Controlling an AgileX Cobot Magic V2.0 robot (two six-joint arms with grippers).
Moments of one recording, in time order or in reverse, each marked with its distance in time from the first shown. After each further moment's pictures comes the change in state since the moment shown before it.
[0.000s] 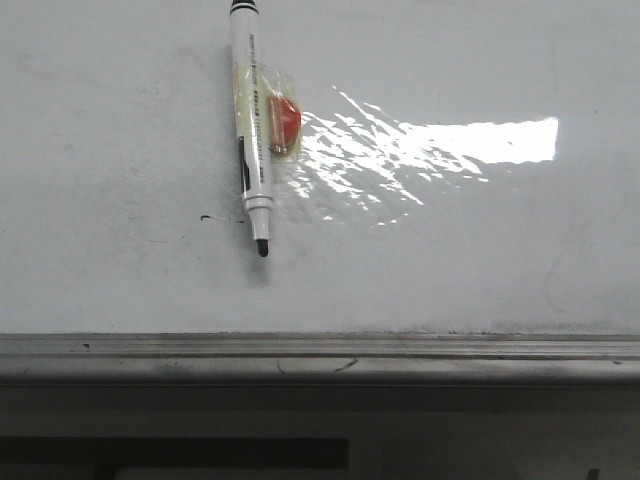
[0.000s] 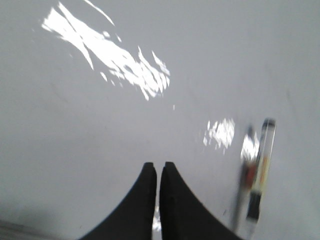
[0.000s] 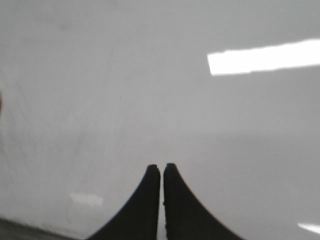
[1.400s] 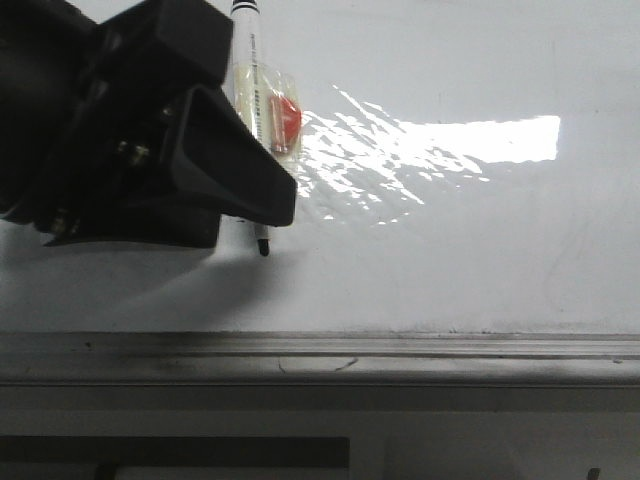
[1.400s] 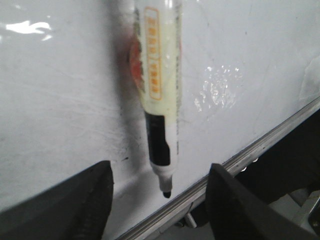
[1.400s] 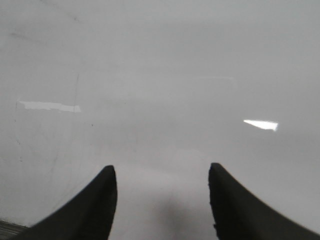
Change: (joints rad) left arm -0.540 1.226 -0.617 -0.118 0.032 0.437; right arm 0.000 0.467 -0.587 -0.074 0.584 0.015
